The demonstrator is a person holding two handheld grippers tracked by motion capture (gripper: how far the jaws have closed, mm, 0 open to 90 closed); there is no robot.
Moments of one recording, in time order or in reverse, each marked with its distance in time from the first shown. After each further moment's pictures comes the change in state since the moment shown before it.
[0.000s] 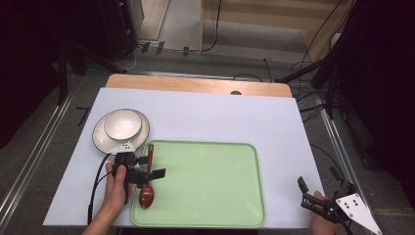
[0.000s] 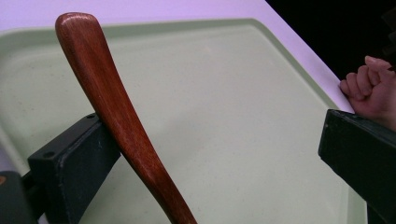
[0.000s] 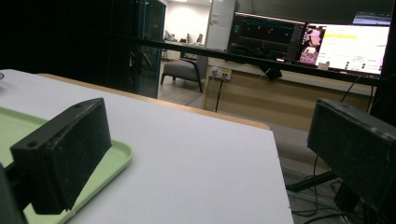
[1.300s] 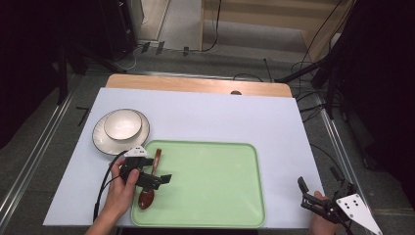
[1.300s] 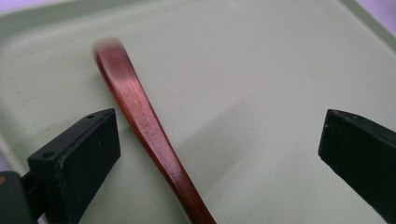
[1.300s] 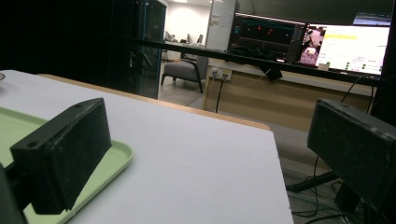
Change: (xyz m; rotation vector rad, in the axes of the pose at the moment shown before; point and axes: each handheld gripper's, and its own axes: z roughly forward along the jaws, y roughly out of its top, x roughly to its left) left arm -0.018 0.000 0.019 0.158 0.184 0.130; right arm 0.000 0.000 -0.001 -0.001 0.001 -0.001
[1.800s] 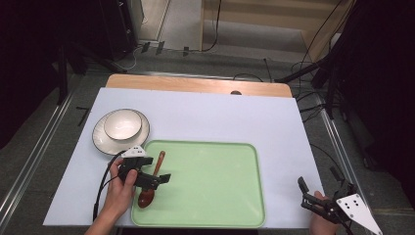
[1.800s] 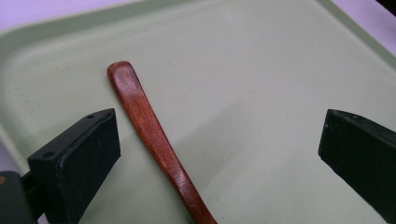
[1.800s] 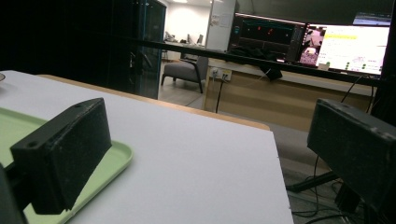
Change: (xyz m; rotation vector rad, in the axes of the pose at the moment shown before) left arm 0.001 -0.001 -0.006 -0.051 -0.013 0.002; right arm 0.000 0.000 0.000 0.000 -0.001 0.003
